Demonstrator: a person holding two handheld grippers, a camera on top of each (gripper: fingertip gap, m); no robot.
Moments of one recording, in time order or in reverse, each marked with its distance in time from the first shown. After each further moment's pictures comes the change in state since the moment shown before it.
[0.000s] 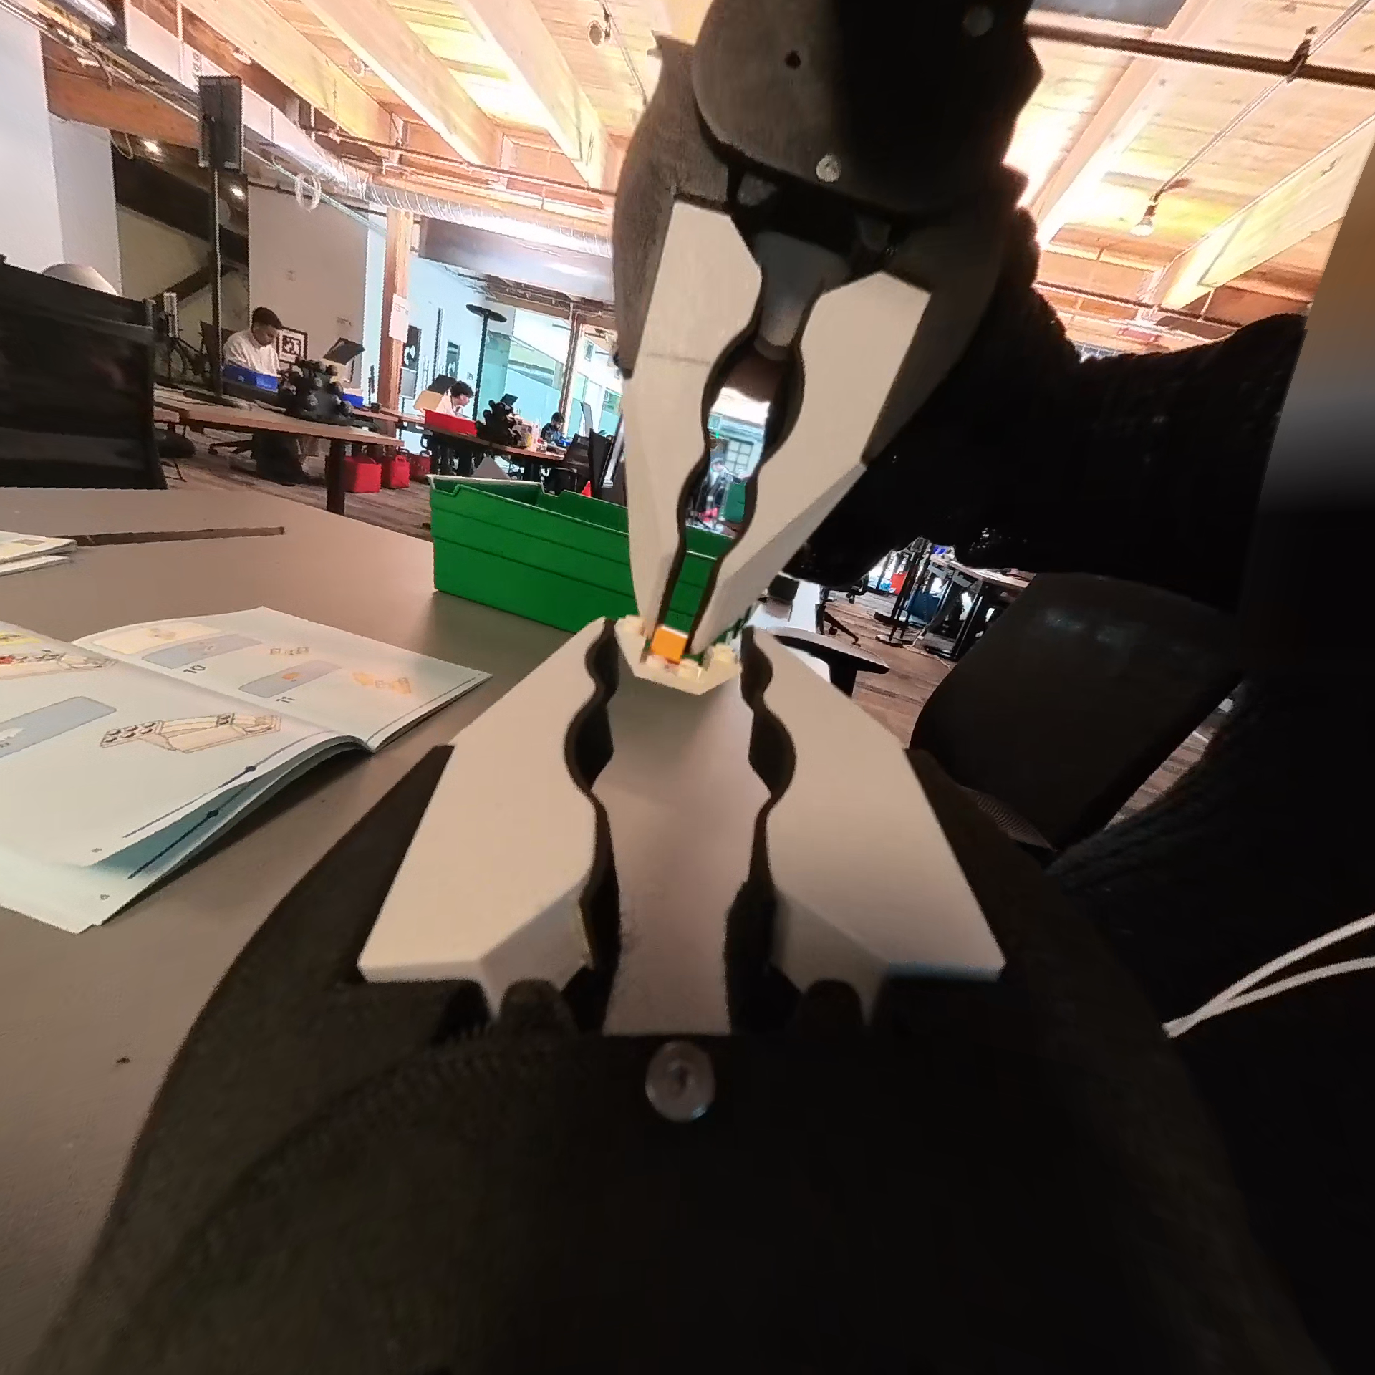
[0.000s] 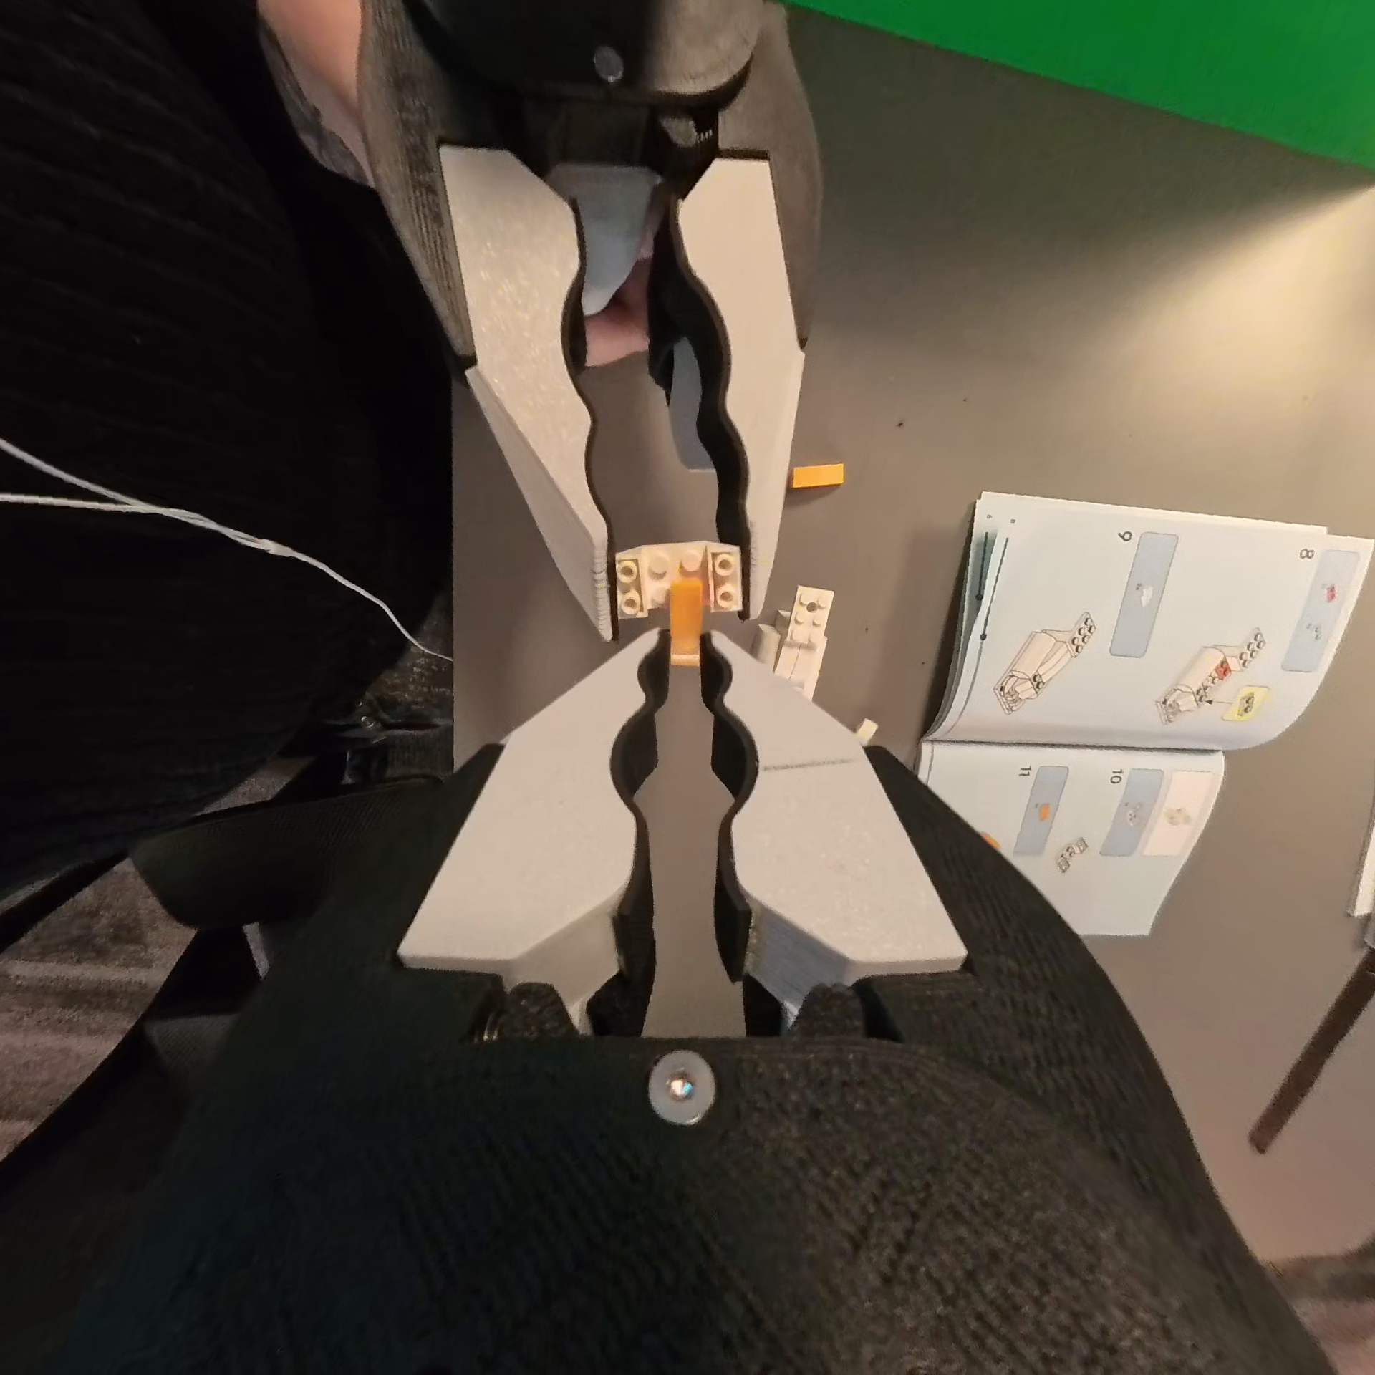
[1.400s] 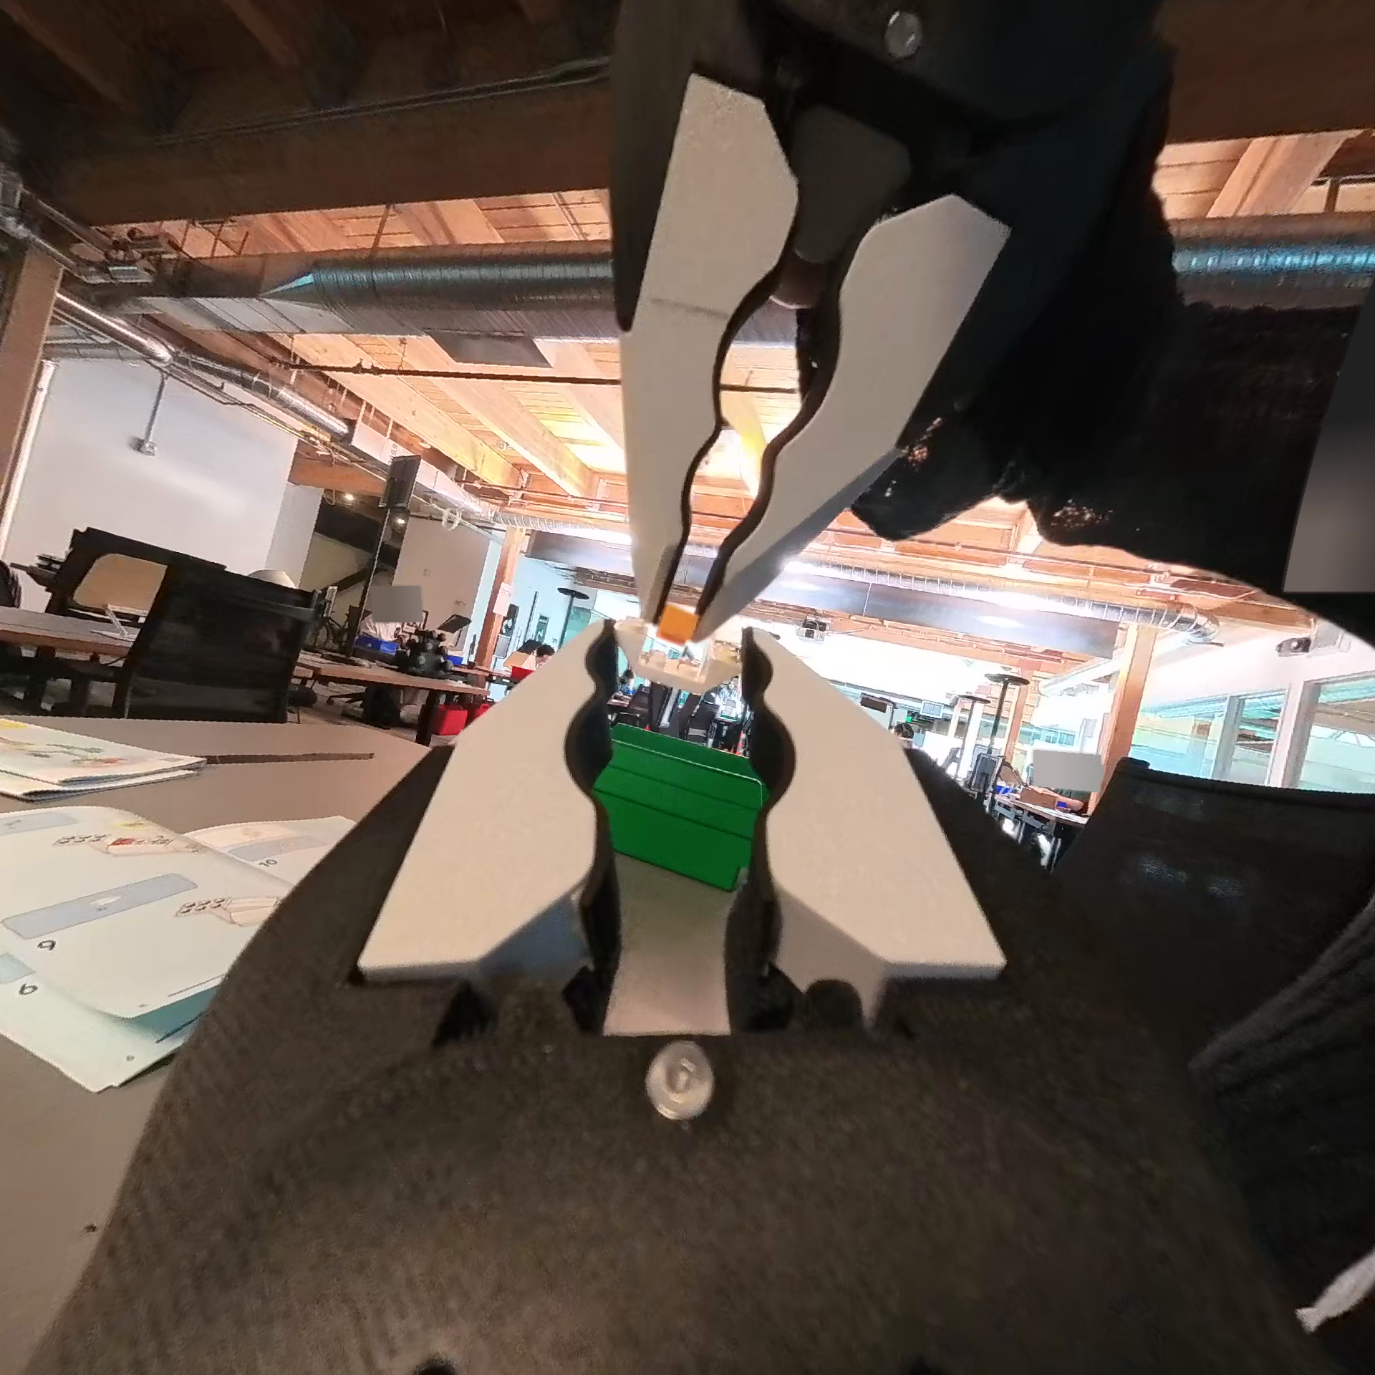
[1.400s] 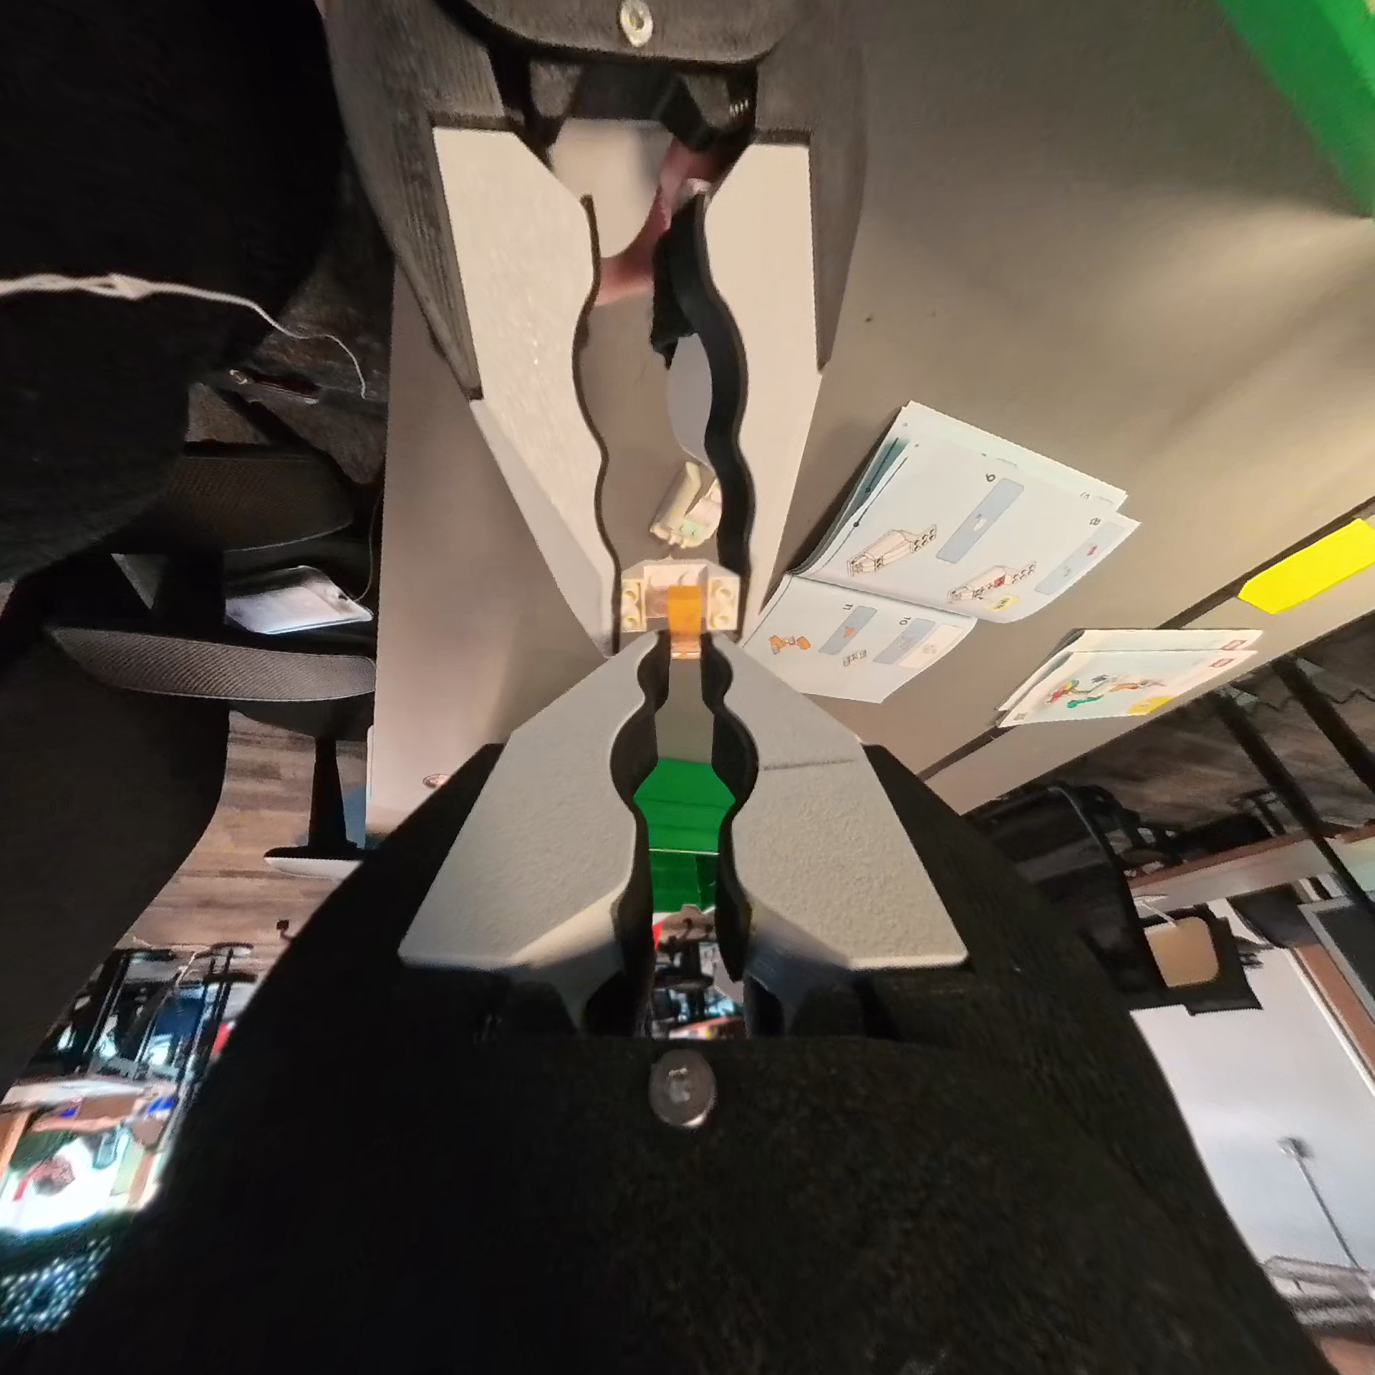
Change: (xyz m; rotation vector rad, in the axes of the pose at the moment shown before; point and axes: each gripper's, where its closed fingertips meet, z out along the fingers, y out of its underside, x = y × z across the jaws) left arm 0.004 -0.055 -0.016 0.408 -0.086 0.047; right arm 0.010 -0.043 -0.044 -0.608 0.056 -0.304
